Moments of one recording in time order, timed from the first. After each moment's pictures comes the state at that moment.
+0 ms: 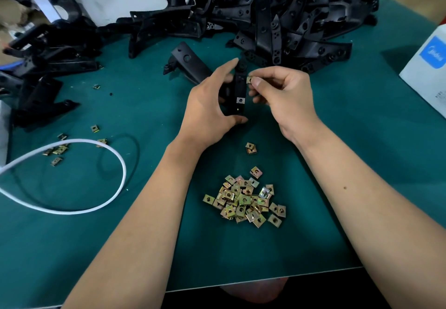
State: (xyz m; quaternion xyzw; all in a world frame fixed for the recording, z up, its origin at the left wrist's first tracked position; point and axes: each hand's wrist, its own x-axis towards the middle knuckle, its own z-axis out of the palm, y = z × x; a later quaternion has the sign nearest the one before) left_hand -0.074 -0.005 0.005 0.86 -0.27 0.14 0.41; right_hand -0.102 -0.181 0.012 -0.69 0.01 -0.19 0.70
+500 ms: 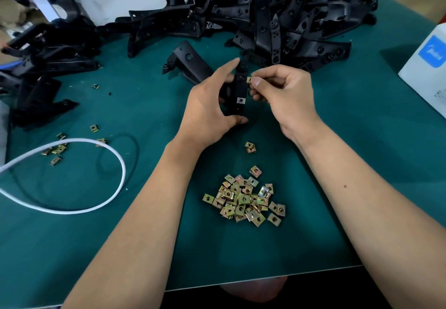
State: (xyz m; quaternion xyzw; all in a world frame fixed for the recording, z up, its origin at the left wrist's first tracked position) left_hand -0.075 -0.005 0.007 0.86 -0.29 0.14 0.40; right_hand -0.102 -0.182 0.011 -0.69 0.02 -0.20 0.69
